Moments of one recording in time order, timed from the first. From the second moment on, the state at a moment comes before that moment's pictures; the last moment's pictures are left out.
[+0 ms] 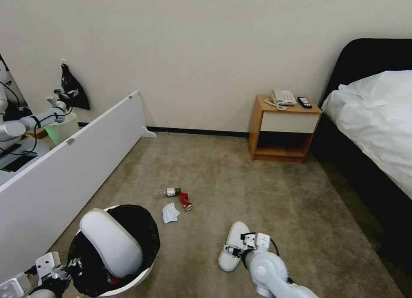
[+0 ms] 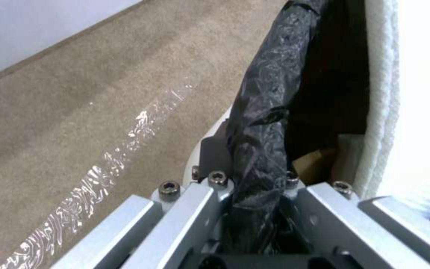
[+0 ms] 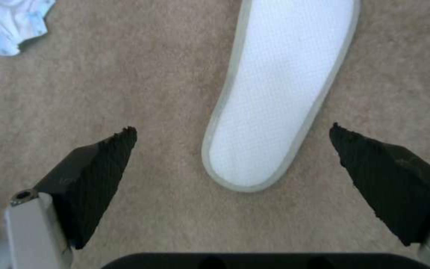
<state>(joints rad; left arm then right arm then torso) 1.60 -1.48 -1.05 -2.17 -0.67 0.74 -0.09 -0.94 1.20 -0.12 1.53 1.21 -0.44 0.72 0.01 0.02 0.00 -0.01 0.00</state>
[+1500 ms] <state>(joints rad) 1.59 -1.48 -1.03 -2.16 -0.68 0.74 -0.08 -0.79 1.32 -0.17 1.13 1.08 -0.39 0.61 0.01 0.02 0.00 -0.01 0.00</state>
